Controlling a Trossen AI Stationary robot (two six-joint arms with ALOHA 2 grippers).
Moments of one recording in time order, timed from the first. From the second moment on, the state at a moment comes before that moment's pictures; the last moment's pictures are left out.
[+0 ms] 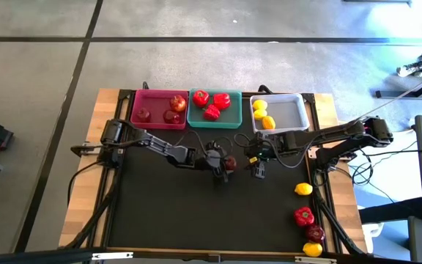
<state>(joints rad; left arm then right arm) -0.08 2.00 1.10 0.24 -0.29 -0.28 0.06 1.36 0.87 -0.53 0.10 0.18</state>
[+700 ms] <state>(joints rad) -0.08 1.73 1.10 -0.06 -0.37 -0.30 0.06 1.36 0.87 -0.52 0.10 0.18</state>
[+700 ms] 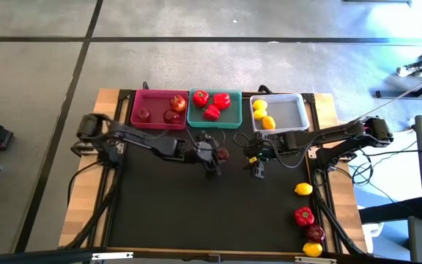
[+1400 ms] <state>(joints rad) 0.14 1.36 1.10 -0.66 -0.64 -0.37 0.06 1.37 0.87 -0.39 0.13 0.18</state>
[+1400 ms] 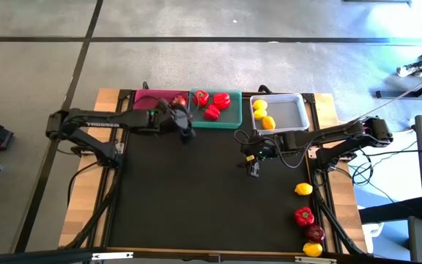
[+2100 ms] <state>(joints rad) 0.64 1.38 1.10 -0.73 -0.61 -0.31 0.06 1.57 0.87 -0.24 0.13 0.19</state>
